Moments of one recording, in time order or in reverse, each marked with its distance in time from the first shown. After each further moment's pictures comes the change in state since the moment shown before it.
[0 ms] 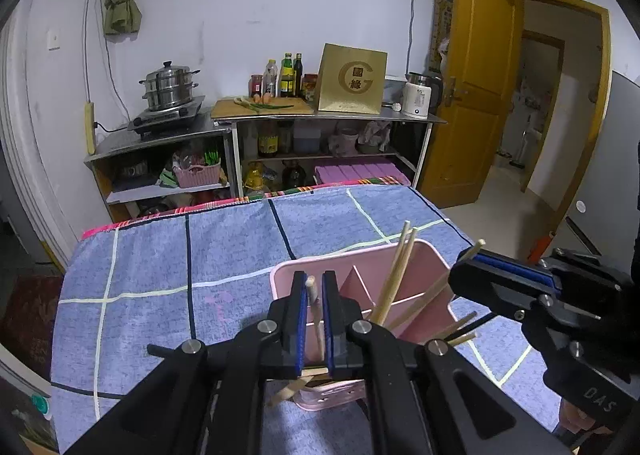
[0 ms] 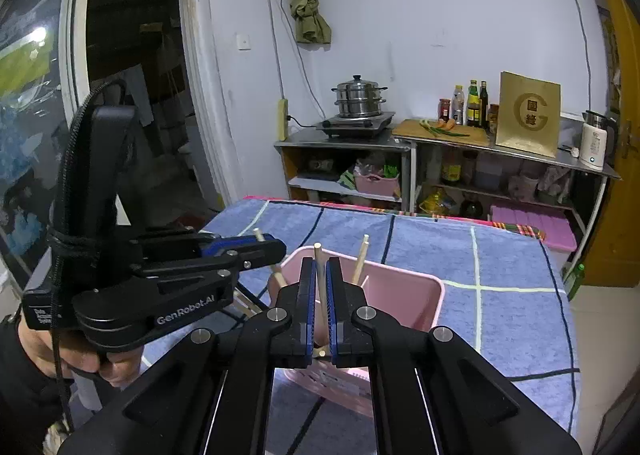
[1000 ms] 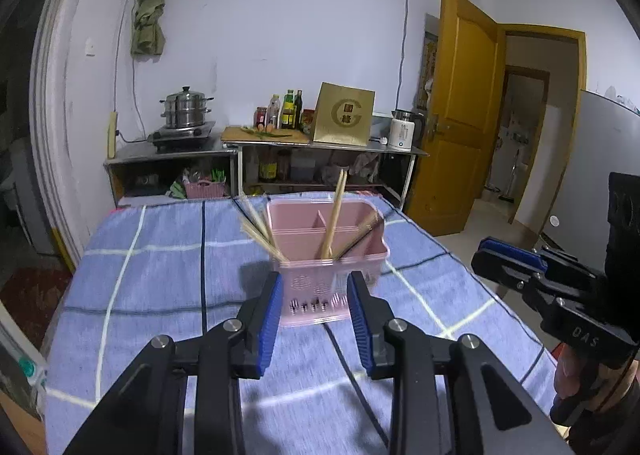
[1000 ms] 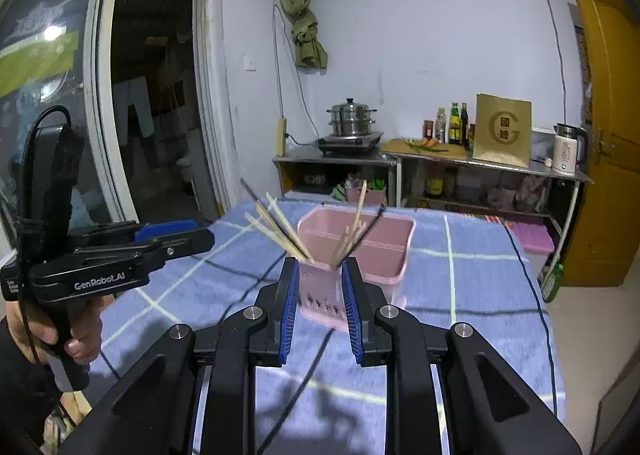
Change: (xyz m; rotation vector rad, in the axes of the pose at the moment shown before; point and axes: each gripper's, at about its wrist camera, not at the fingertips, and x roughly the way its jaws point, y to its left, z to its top) left arm -0.138 -0.029 -0.115 -0.049 -0.158 -0.014; right arm -0.109 0.036 -0.083 -0.019 -0.088 -0.052
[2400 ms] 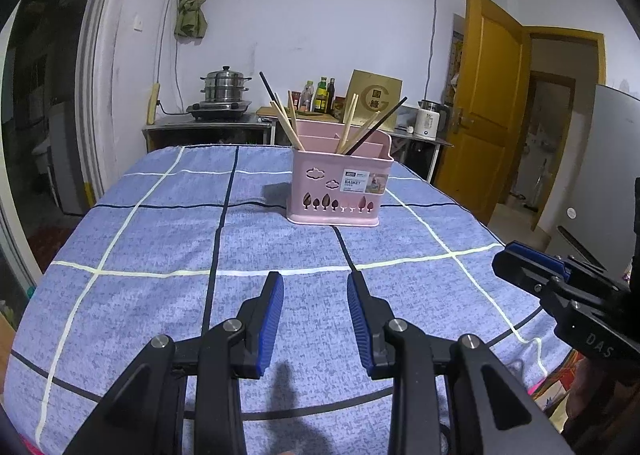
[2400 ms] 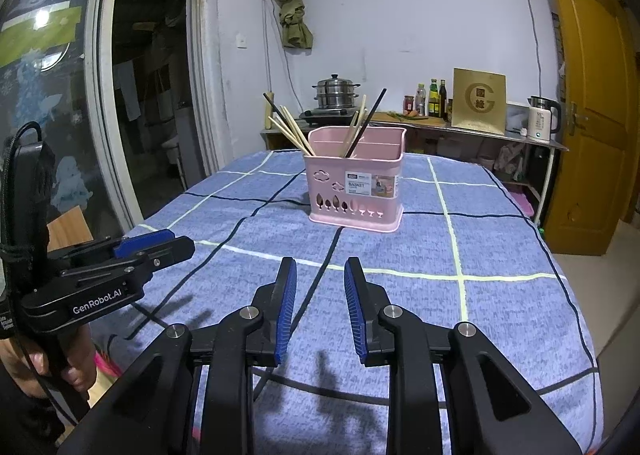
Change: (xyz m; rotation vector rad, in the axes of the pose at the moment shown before) left arm -0.055 -0.023 -0.133 -0.077 -0.002 0.108; right arm -0.053 0.039 -0.100 0.019 0.040 -0.077
